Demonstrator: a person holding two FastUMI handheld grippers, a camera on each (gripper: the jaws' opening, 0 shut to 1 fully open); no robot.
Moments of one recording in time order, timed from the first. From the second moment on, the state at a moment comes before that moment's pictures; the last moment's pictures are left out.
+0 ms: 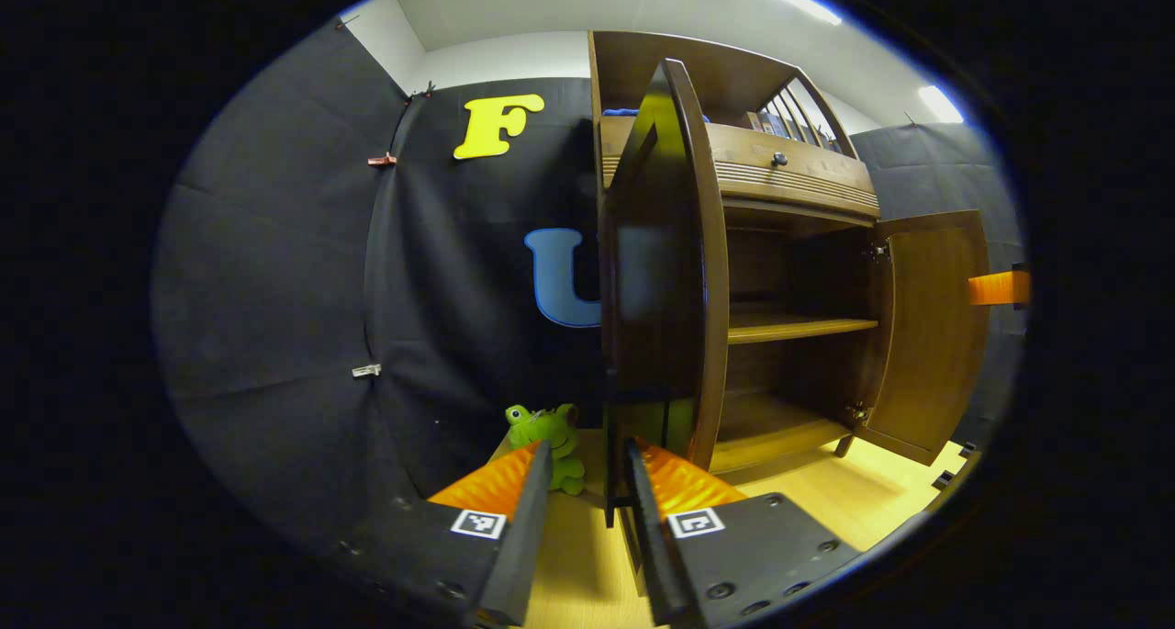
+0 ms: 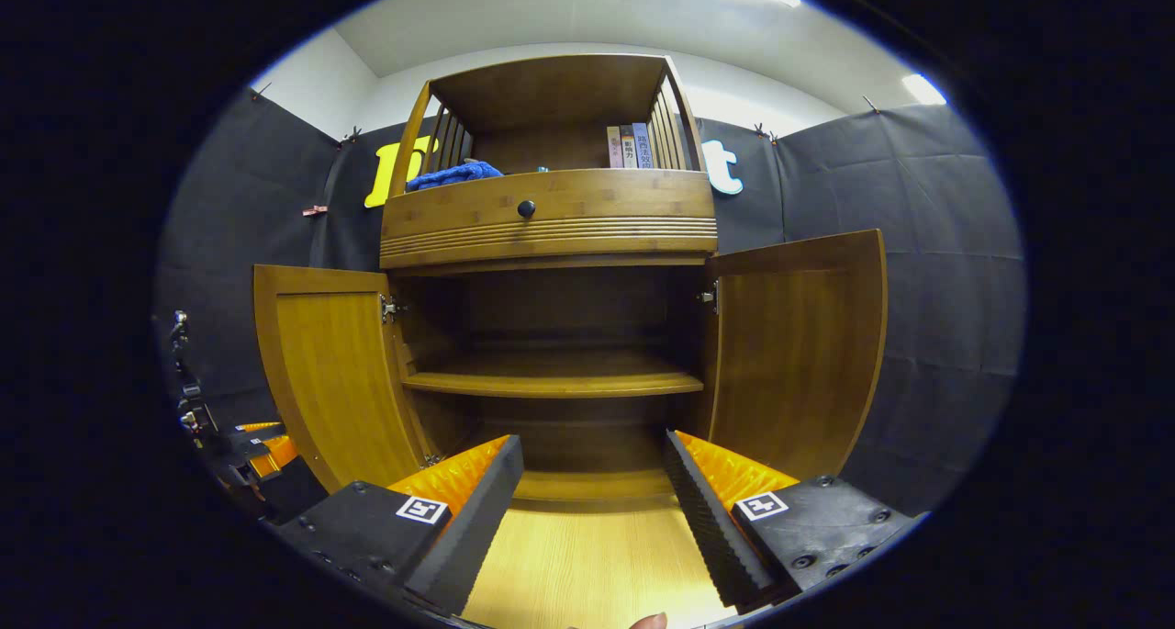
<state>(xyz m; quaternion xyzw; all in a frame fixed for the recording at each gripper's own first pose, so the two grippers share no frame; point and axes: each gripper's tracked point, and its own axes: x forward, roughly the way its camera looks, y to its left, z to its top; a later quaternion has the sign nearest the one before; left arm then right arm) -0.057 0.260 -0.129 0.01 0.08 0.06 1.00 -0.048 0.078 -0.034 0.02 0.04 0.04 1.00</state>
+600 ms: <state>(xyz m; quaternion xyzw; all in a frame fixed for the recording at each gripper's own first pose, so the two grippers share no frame) -0.091 0.237 -0.104 0.01 0.07 0.12 0.99 -0.036 0.047 -0.039 0.02 0.05 0.07 1.00</state>
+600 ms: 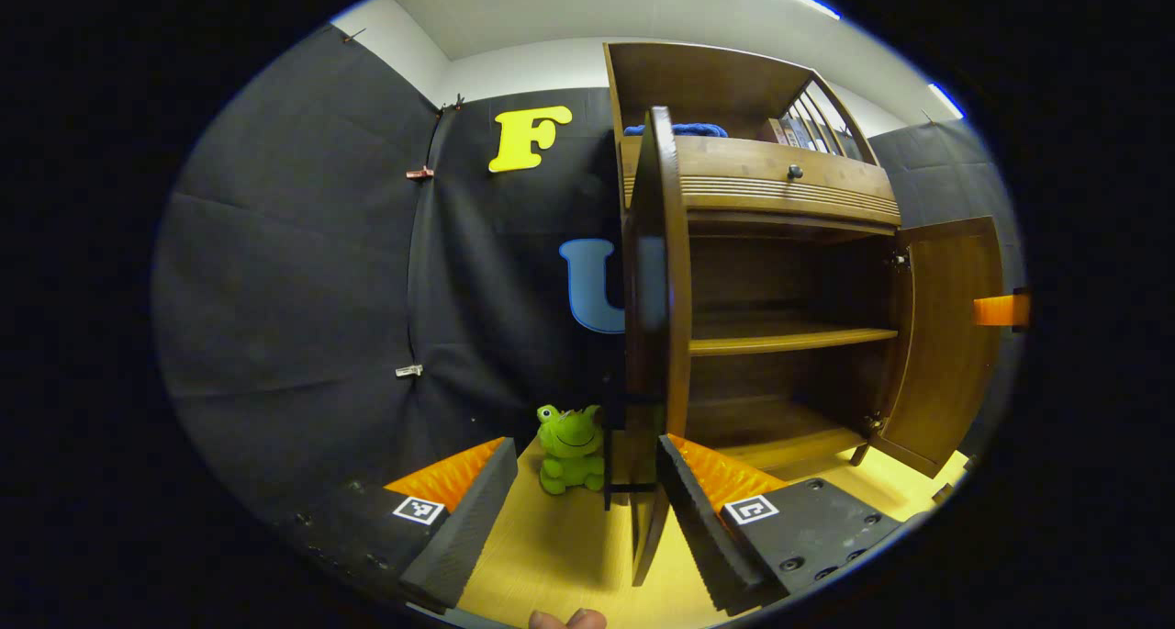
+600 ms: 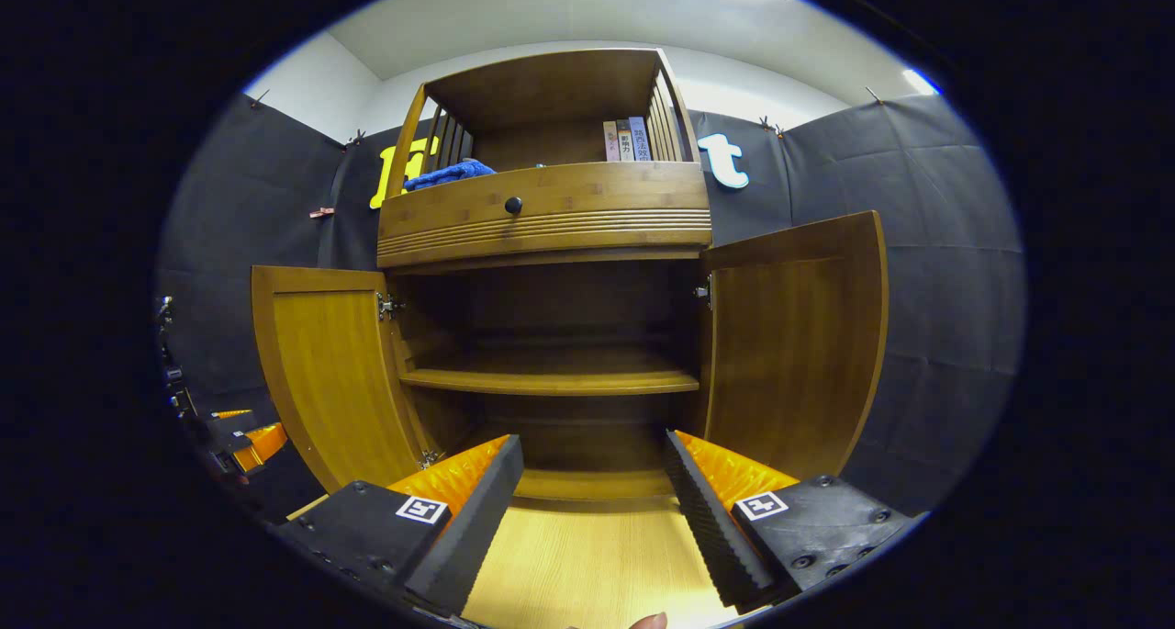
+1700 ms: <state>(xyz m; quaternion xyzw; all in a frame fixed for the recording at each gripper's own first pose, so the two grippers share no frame) -0.045 0.062 -0.021 -0.01 0.01 0.06 1.00 -0.026 0.000 -0.027 0.02 0.02 0.08 1.00</state>
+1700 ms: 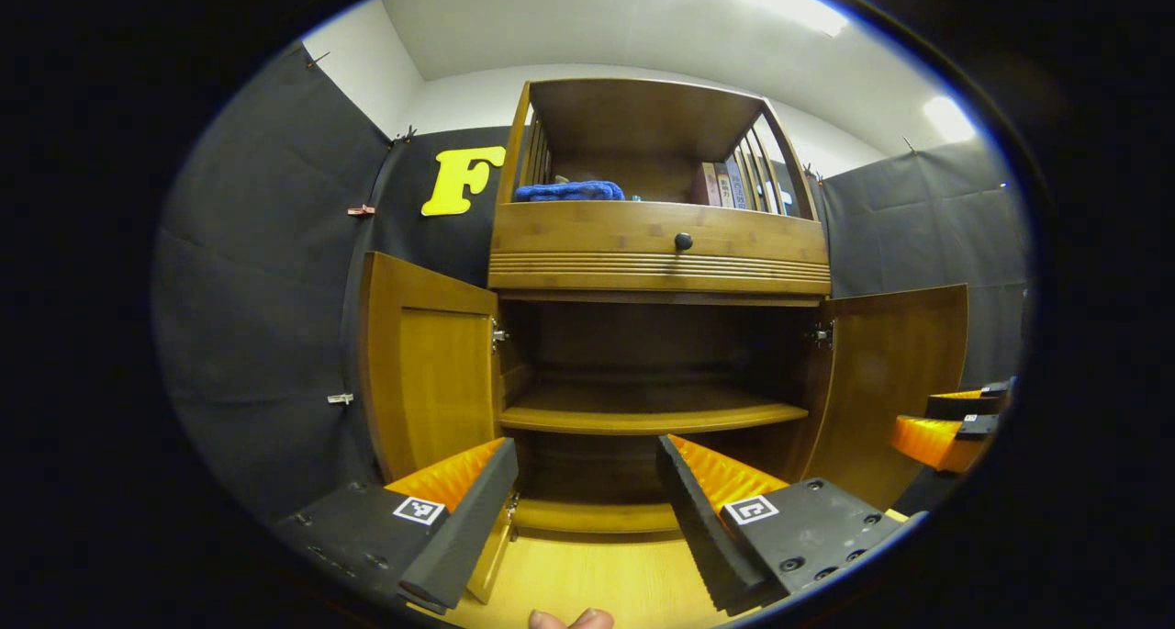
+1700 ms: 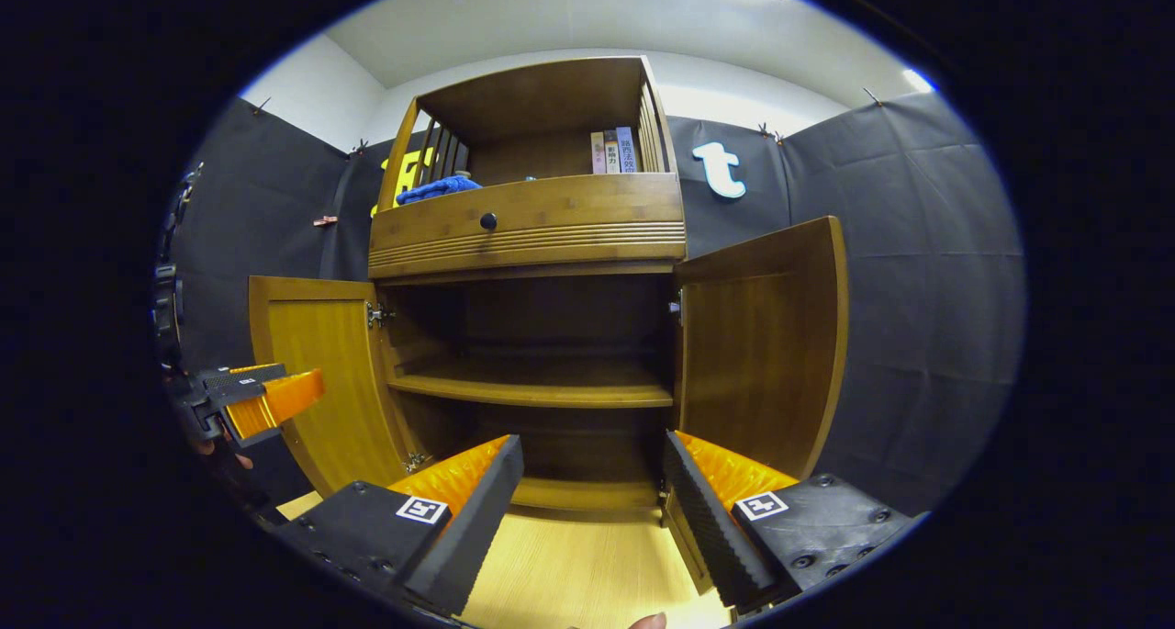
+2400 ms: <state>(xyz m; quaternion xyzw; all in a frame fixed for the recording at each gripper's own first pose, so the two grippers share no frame) -0.036 0.002 0.000 0.02 -0.01 0.03 1.00 -0.023 -0.007 -0.030 0.02 0.02 0.09 1.00</state>
